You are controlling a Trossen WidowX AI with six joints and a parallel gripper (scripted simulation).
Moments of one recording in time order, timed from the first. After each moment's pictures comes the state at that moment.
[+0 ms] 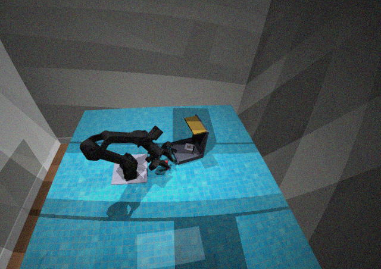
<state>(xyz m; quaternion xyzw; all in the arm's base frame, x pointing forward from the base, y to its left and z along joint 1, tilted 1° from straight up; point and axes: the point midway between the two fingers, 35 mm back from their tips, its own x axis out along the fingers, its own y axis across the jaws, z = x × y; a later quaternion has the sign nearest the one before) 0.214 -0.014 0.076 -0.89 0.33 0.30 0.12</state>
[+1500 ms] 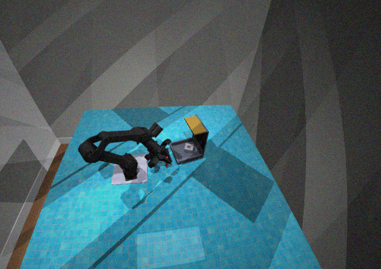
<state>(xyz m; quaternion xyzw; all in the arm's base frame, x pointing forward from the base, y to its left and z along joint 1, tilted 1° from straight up) 0.213 -0.015 0.098 -0.88 0.33 0.31 0.11</state>
